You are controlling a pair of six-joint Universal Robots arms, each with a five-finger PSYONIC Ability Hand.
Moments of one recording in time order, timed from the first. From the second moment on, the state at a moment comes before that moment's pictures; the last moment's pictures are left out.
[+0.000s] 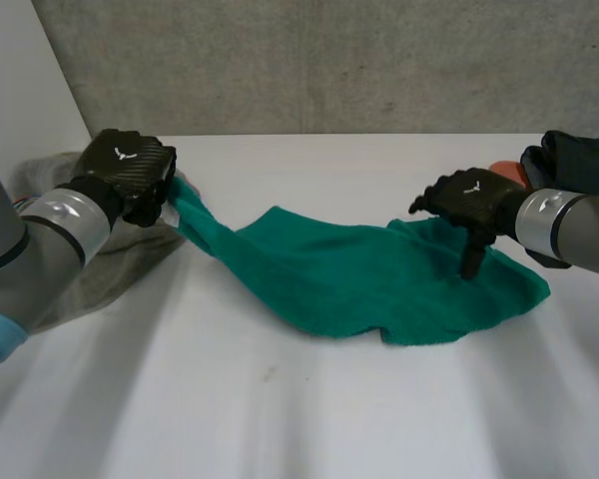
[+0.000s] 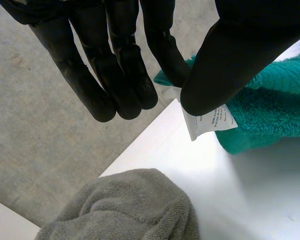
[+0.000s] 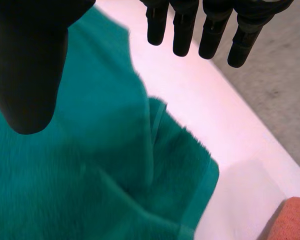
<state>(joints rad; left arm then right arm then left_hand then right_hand) 4.42 -1.81 -1.50 3.19 -1.41 3.60 1.76 -0.95 1.02 0.48 1.11 2.38 1.15 1.20 1.19 1.20 1.00 0.28 0.28 0.29 0.28 0.12</state>
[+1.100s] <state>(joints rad) 4.49 -2.08 -1.31 3.51 -1.51 3.51 1.77 -0.95 1.24 -0.17 1.19 2.74 1.15 1.20 1.19 1.20 1.00 1.13 1.17 1.19 1.20 1.00</state>
